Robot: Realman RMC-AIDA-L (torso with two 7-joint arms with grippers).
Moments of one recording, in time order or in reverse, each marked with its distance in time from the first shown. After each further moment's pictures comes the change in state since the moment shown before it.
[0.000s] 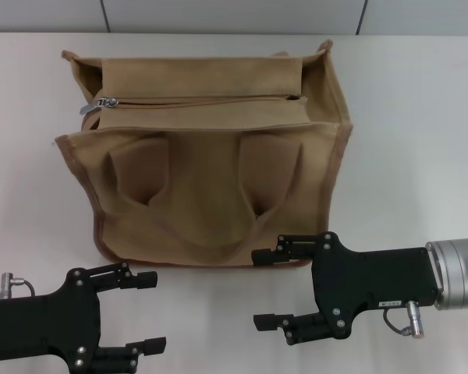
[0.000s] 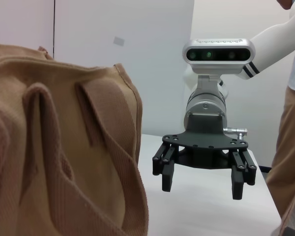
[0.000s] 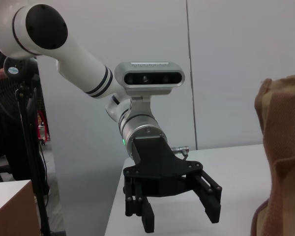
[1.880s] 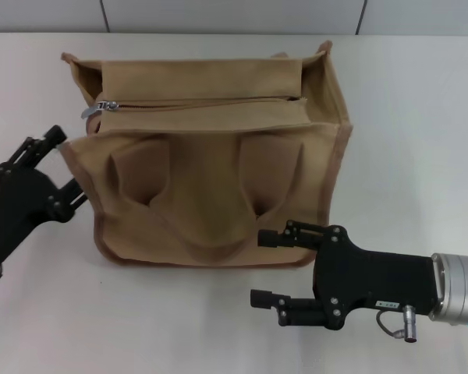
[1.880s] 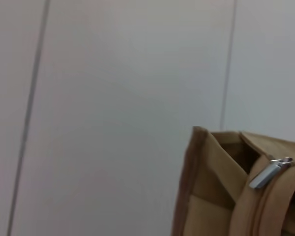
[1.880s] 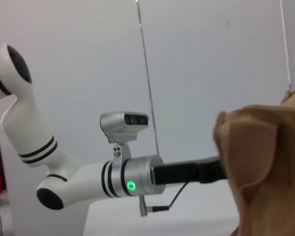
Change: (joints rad) left arm -0.011 -0.013 -0.778 -0.383 -0.005 -0.265 0.229; right arm -0.013 0.013 0.007 0.195 0.175 -0.006 -0.139
